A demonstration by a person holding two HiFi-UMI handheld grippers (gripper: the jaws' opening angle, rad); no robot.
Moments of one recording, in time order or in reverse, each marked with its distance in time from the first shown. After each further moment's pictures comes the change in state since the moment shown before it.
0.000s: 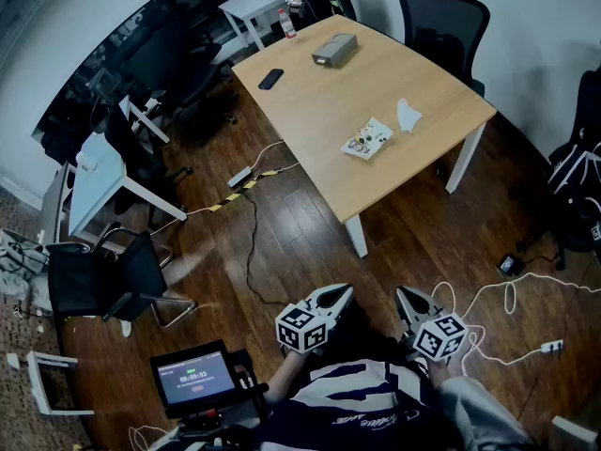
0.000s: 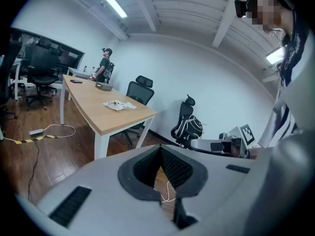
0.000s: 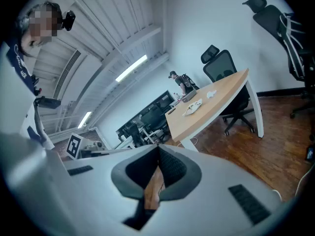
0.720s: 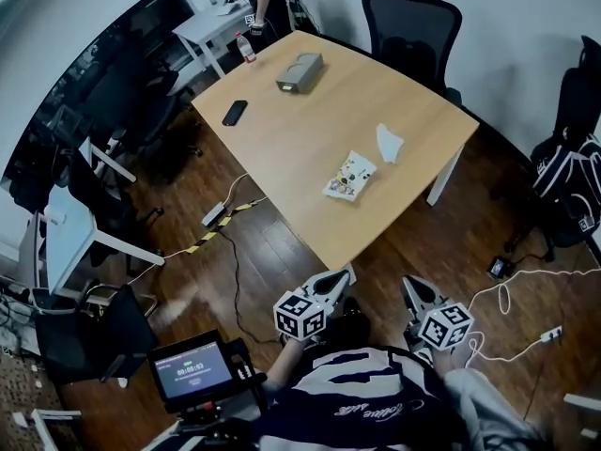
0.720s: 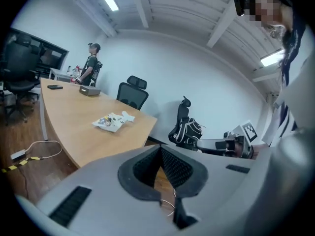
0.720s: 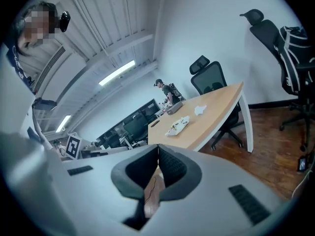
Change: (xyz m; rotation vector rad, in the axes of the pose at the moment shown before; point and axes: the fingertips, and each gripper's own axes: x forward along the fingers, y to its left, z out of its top) left arm 0.118 0.104 0.120 0.093 -0.009 -0.152; right arm 0.092 -0.087 0.113 -0.022 -0.106 -0.196
